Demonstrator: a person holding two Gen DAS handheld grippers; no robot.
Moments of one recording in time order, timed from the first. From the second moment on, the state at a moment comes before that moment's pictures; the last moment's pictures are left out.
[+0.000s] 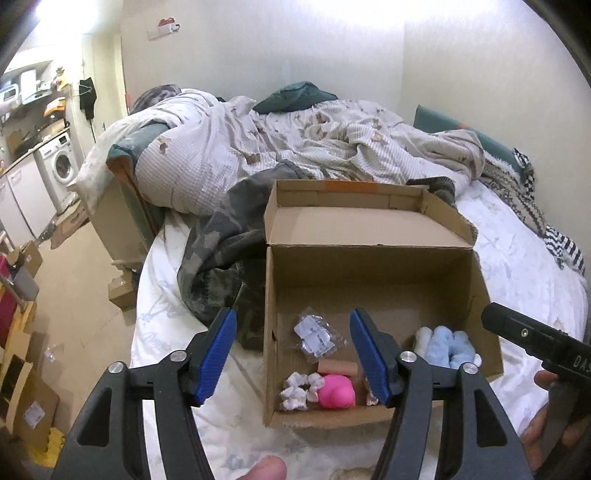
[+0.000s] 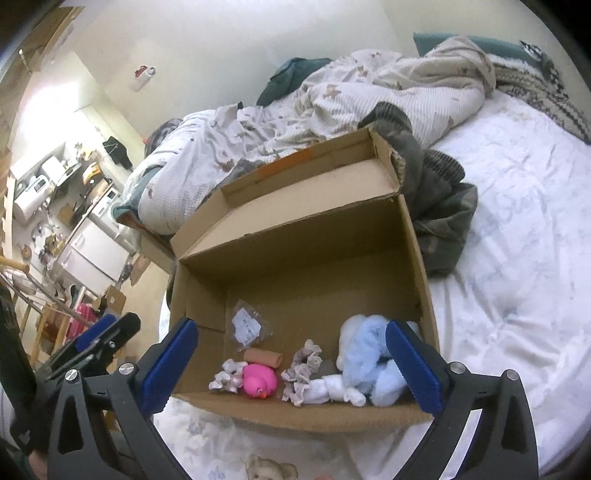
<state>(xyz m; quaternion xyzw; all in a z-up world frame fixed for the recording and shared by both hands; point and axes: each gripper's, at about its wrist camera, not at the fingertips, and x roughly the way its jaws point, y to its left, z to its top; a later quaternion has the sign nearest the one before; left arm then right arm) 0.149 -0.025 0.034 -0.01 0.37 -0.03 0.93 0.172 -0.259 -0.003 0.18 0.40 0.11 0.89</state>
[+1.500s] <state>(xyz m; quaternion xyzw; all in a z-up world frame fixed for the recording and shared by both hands) 0.105 -0.007 0.021 -0.03 0.39 -0.02 0.92 0.132 -0.226 -0.012 0.09 0.39 0.07 0.91</state>
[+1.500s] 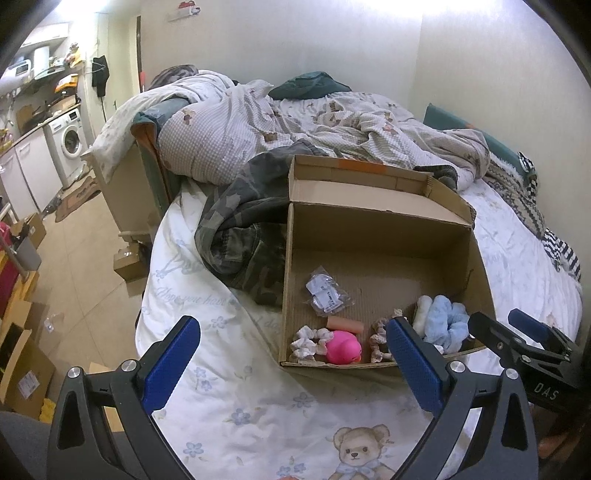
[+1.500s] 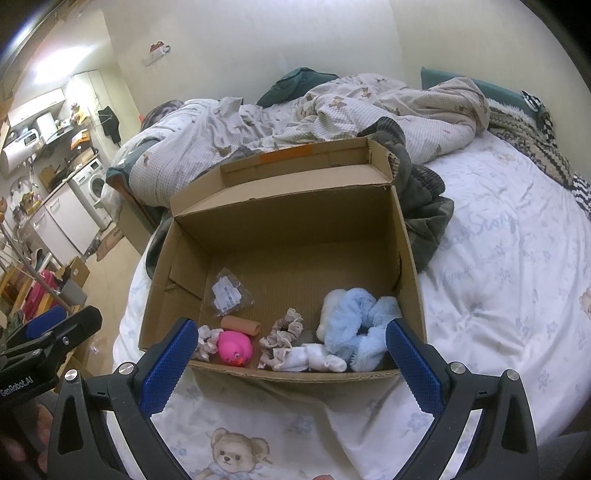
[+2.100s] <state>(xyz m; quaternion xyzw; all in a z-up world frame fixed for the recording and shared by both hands) 0.105 -0.008 0.021 -0.03 0.40 -0.02 0.92 0.133 -0.231 -0.012 0.08 0.39 0.07 0.91</state>
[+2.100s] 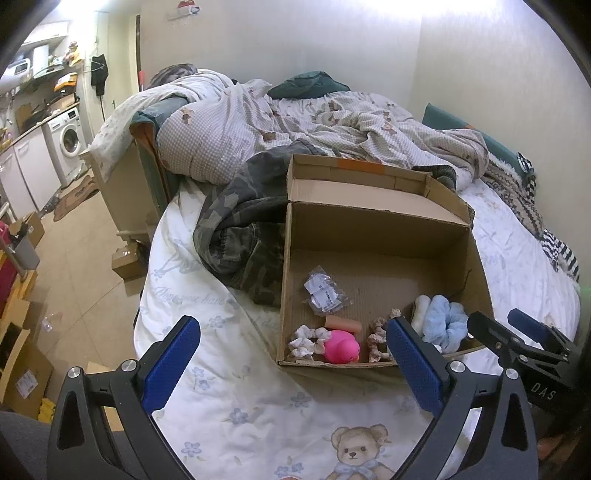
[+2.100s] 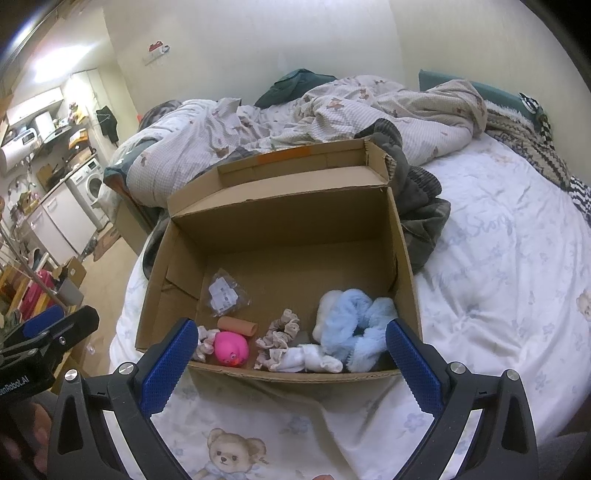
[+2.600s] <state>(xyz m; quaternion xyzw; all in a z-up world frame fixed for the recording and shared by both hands) 0.103 -0.009 0.019 -0.04 0.40 -0.02 0.92 0.133 -0.230 -0.012 0.08 0.39 0.07 0.91</state>
